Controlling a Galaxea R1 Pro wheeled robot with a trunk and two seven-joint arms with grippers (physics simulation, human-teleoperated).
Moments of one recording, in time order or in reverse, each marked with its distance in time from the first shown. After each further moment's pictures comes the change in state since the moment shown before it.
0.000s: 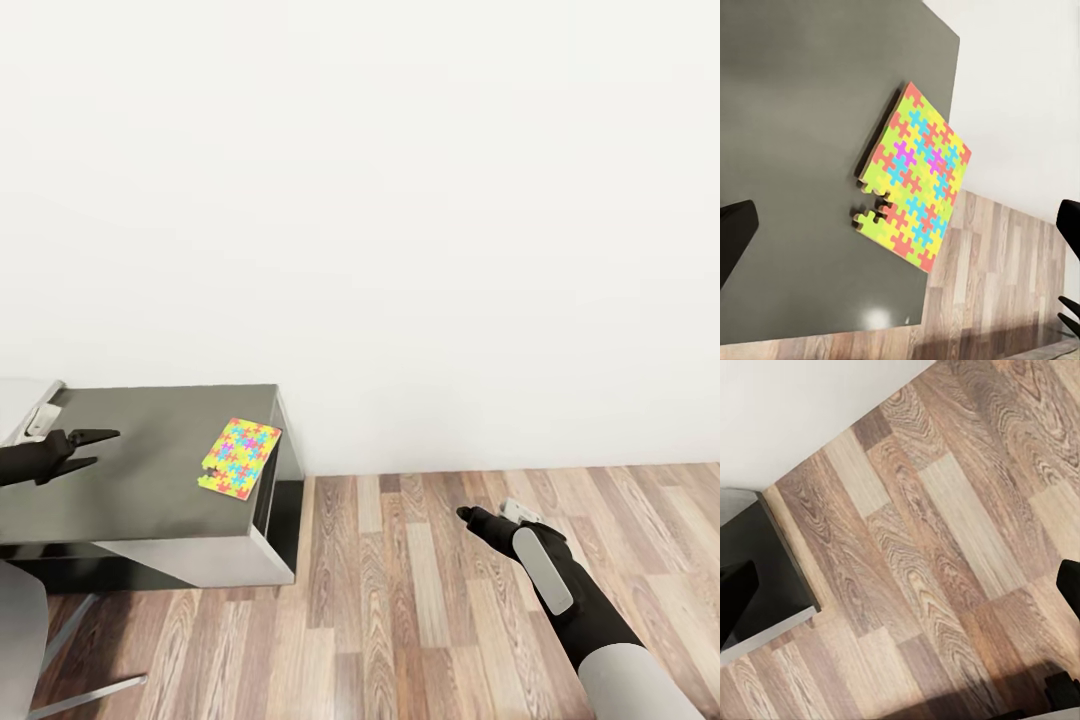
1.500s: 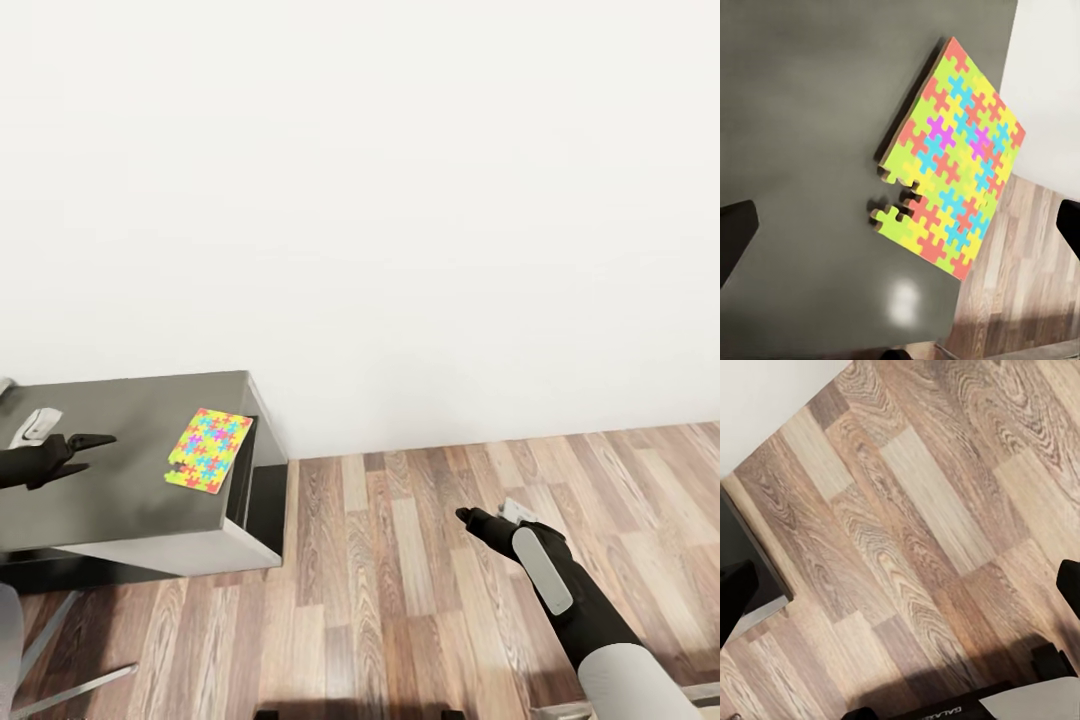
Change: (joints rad) left arm -0.001 0.001 0.001 0.002 0.001 0.002 0.107; right arm 0.000 0.000 0.002 -0.002 0.000 0.017 0.000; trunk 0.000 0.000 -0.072
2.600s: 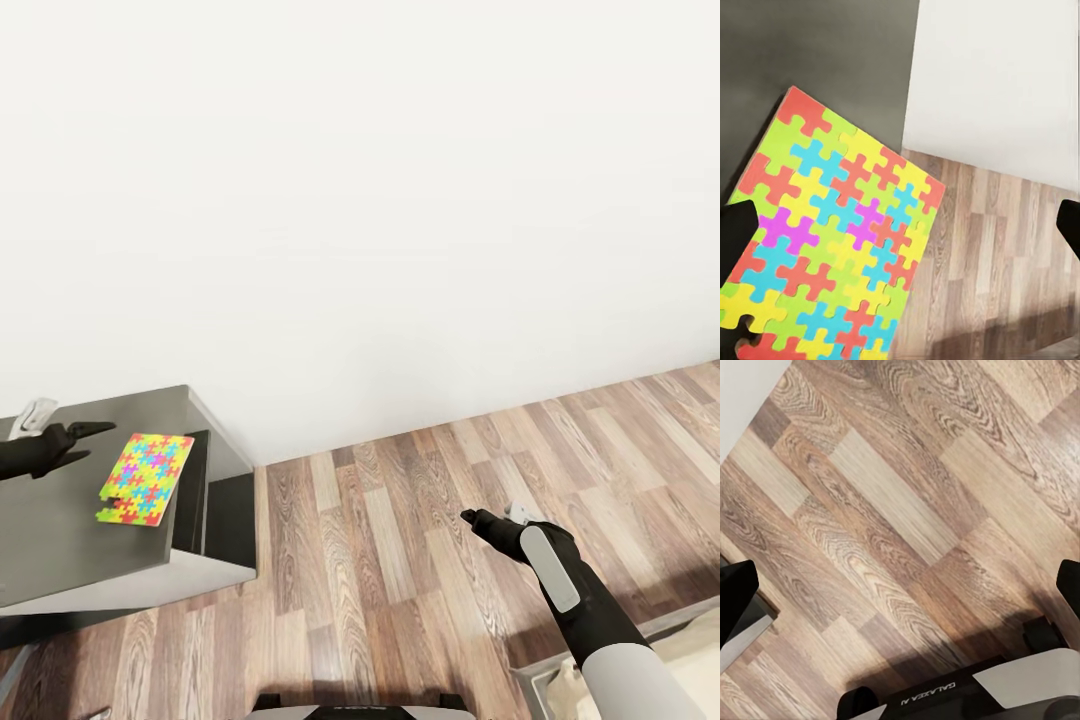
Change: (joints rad) left arm -0.020 -0.032 0.079 0.003 -0.003 -0.043 0.036; right arm 0.000 -0.001 -0.055 -0.002 0.000 0.055 0.000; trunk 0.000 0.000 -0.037
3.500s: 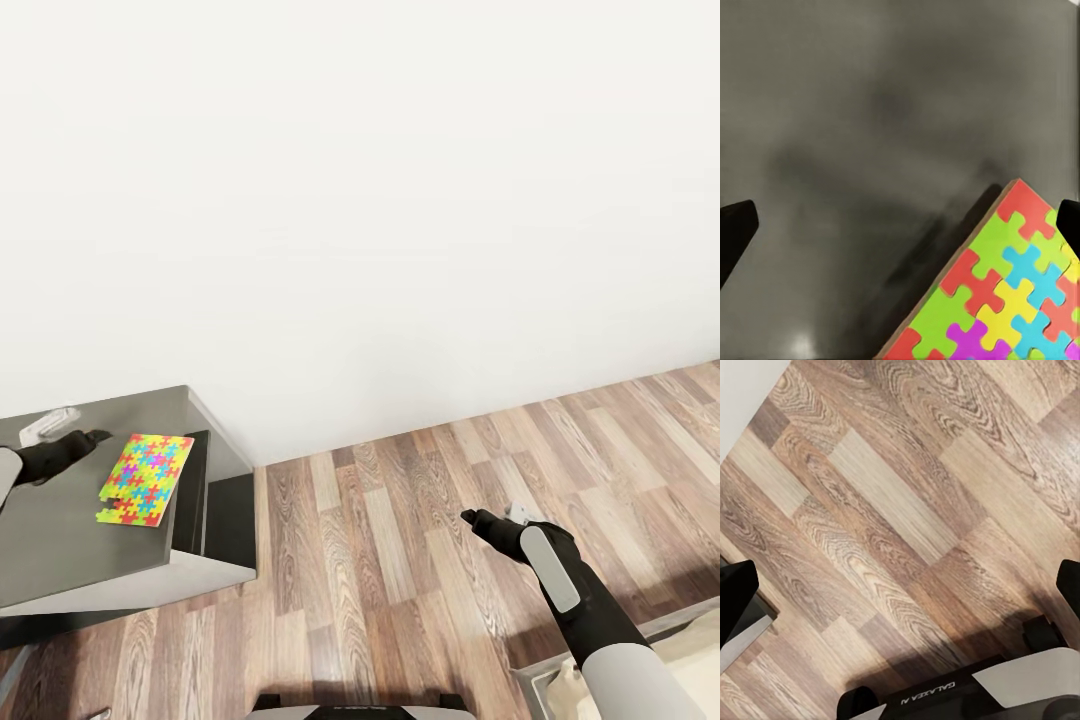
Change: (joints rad) left arm -0.034 -0.153 0.069 0.030 0.013 -0.283 0.674; right arm 0.000 0.000 -0.001 0.002 0.000 0.000 -0.001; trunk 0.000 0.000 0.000
